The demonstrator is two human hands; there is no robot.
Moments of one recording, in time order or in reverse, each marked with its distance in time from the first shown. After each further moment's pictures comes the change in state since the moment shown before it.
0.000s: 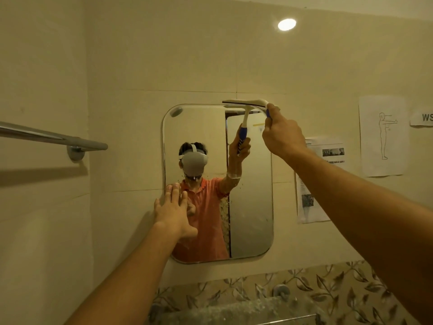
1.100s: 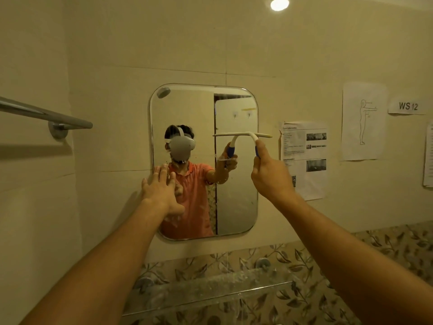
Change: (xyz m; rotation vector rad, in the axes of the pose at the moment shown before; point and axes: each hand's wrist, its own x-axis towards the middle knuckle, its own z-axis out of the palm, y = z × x) left_hand 0.002 -0.003 -0.001 0.010 -0.013 -0.006; right_hand -0.119 0.030 0.031 -0.033 -0.155 0.090
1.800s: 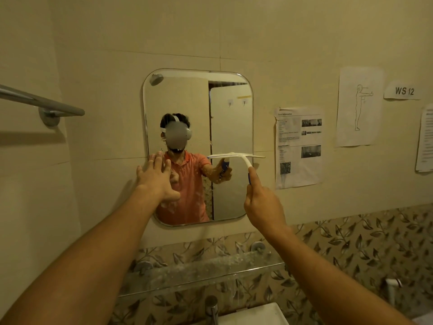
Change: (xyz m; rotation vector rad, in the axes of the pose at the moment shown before) left_hand -0.007 -0.001 -0.004 -0.002 0.006 0.023; right_hand -0.078 0.044 0.057 0.007 -0.079 0.054
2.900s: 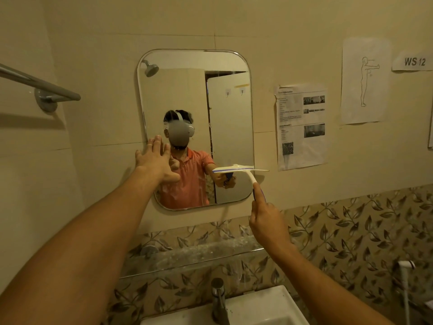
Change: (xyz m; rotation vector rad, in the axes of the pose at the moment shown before) left_hand -0.003 0.005 0.004 0.033 0.011 -0.018; right_hand -0.070 0.051 0.054 0.022 -0.041 0.070
